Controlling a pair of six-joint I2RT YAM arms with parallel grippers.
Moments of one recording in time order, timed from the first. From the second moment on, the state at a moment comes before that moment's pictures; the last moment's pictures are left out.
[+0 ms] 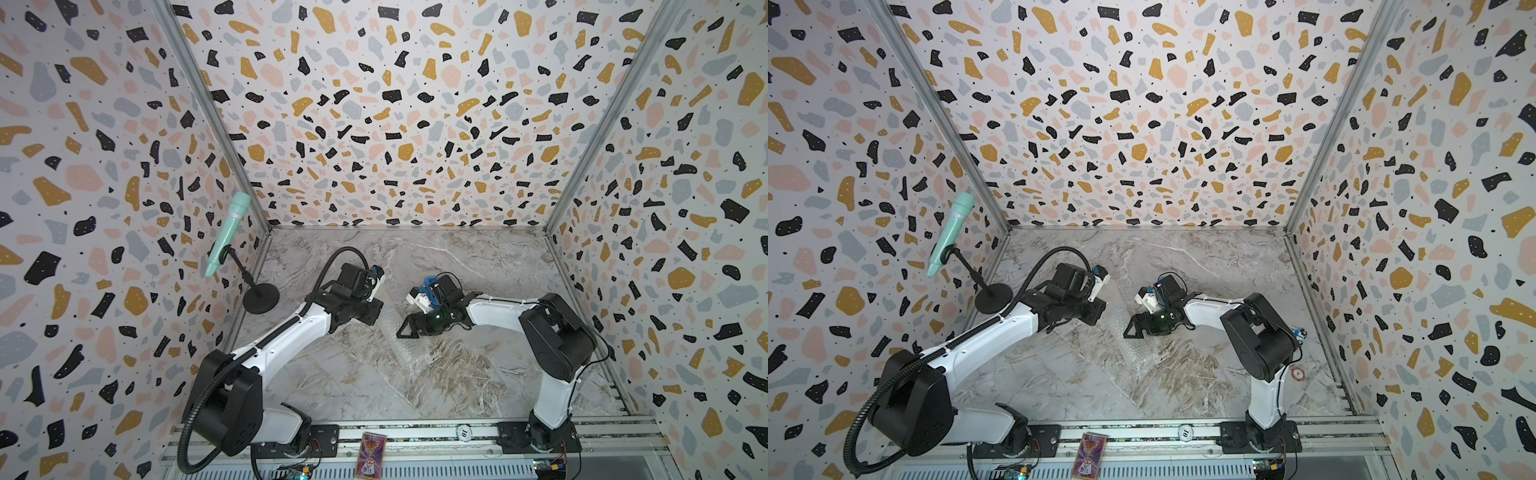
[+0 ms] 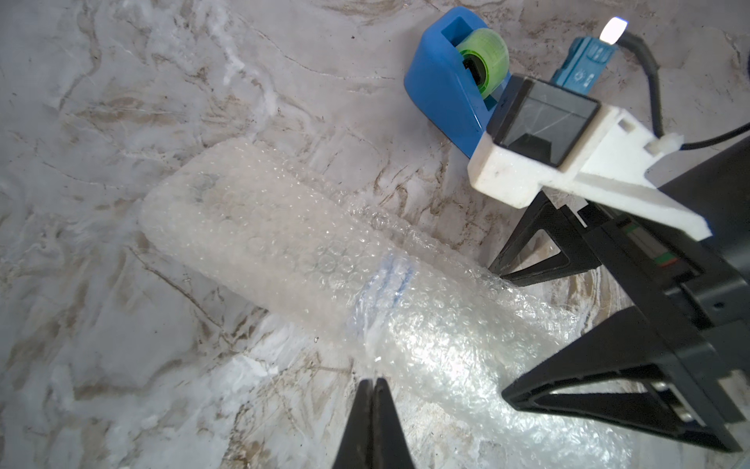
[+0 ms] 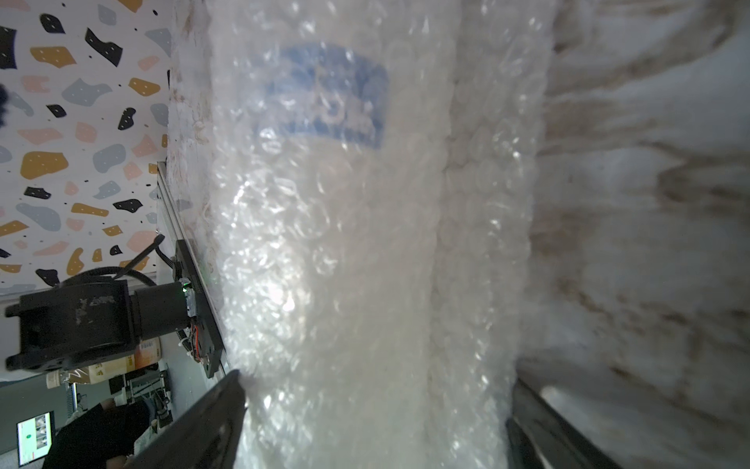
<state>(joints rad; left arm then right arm) -0.47 1.39 0.95 -0.49 0.17 -0.02 0.66 1.86 1.05 -0.22 -0.71 0.36</state>
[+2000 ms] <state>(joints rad) -0.36 1.86 1.26 -0.34 0.69 -0.44 1.06 1.70 0.90 -0.03 0.18 -0.14</state>
